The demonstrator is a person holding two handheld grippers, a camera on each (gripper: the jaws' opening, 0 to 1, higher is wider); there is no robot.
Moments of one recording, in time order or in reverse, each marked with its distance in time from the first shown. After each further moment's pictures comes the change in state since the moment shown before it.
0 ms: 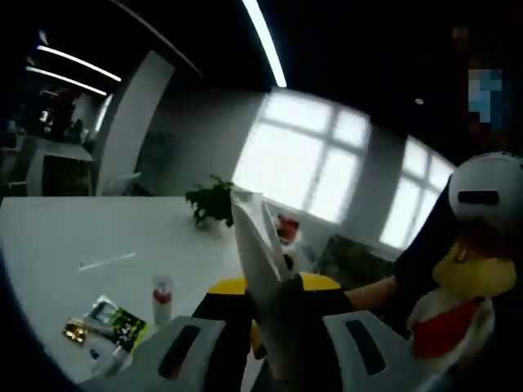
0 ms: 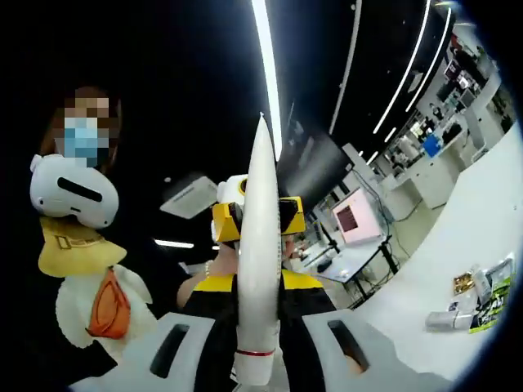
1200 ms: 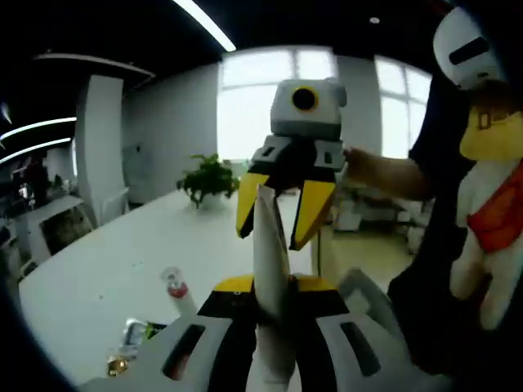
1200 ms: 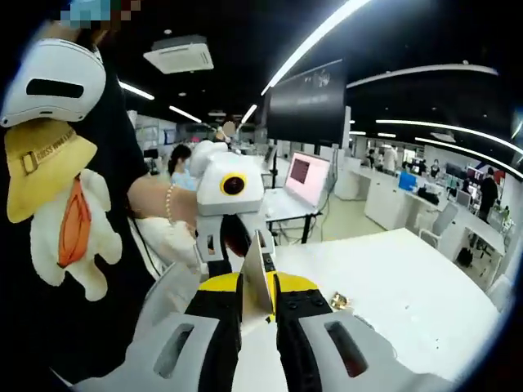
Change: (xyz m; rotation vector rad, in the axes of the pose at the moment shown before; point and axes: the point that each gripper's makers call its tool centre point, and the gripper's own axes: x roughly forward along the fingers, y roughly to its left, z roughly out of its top) left arm 0.029 0.018 -0.080 0.370 0.200 -0.016; right arm -0.041 -0.015 0.025 -0.569 0.666 -0.264
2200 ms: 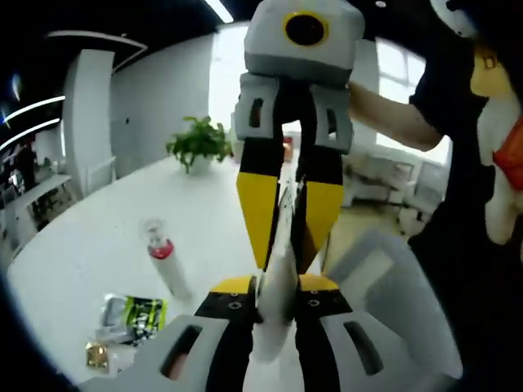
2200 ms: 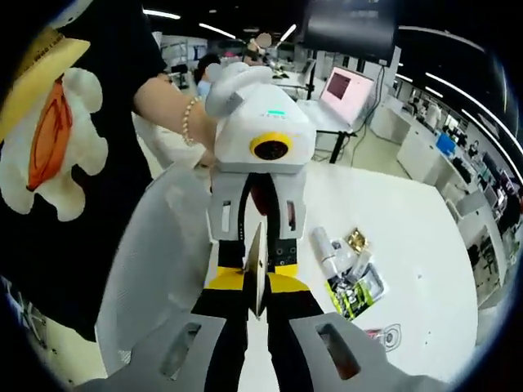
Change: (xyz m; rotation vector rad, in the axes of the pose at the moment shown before) left arm 0.053 0.027 -0.092 -0.025 0.163 -0.045; right arm 0.040 -0.012 -0.117 -0.112 0.456 0.183
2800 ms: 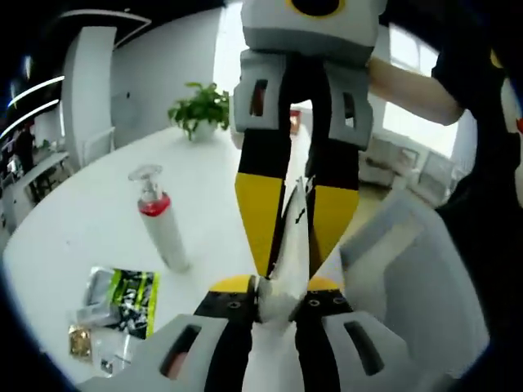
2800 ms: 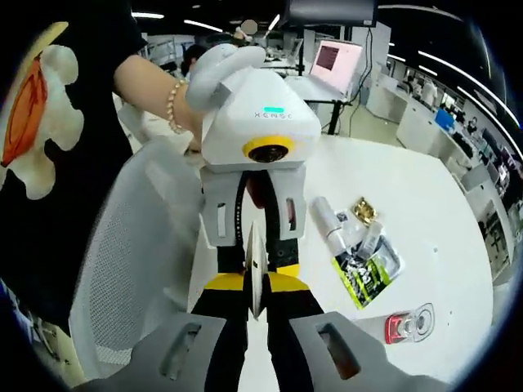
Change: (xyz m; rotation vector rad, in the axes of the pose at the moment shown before) left arm 0.030 0.027 -0.060 -0.048 0.107 0.004; right arm 0.038 -0.011 -0.046 0.081 0.045 0.011
